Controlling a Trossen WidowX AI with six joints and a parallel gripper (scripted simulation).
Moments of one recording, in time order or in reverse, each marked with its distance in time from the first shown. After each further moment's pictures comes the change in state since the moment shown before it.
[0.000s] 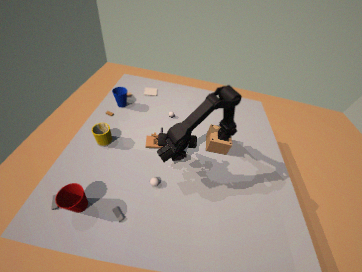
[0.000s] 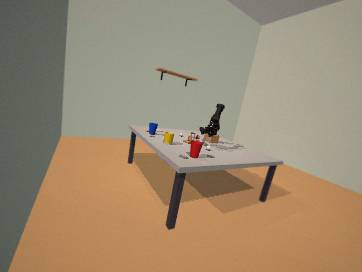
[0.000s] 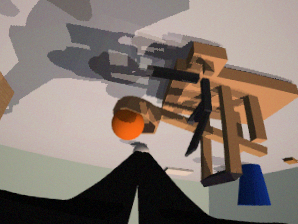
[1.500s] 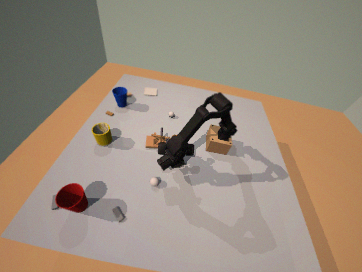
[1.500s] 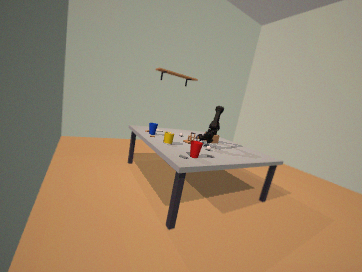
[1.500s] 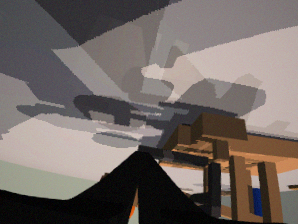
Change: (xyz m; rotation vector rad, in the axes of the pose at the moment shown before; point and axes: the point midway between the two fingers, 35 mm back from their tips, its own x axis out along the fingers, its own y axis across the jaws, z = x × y) arm 0.054 0.003 0.048 -0.009 0.004 -0.002
